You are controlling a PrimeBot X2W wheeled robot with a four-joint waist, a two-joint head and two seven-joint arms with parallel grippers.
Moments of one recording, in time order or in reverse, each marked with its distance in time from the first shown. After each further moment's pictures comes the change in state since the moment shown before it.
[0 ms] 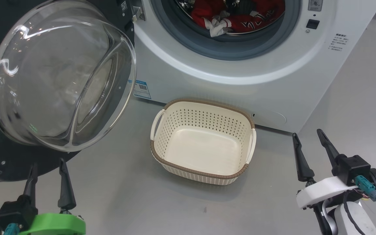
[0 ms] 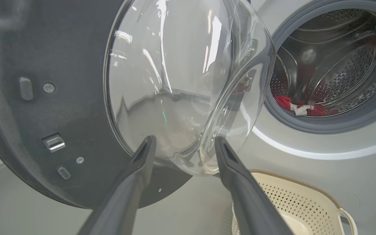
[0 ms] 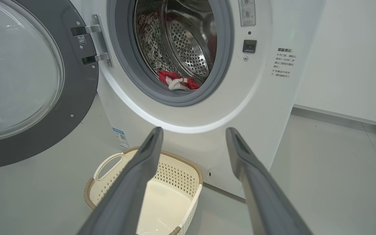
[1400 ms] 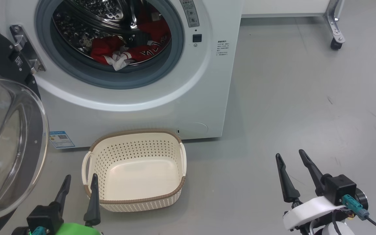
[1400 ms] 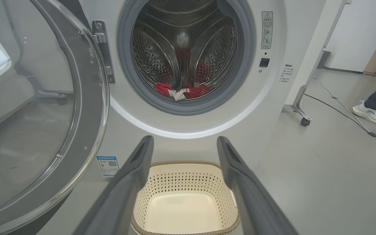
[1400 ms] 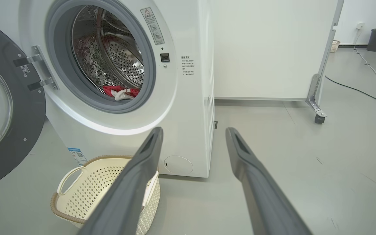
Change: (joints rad) left arm 0.069 0.008 -0.121 -0.039 0.009 -0.043 0.090; right arm 0.100 0.009 0.110 -0.044 0.097 -0.020 0.000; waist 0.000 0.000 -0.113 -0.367
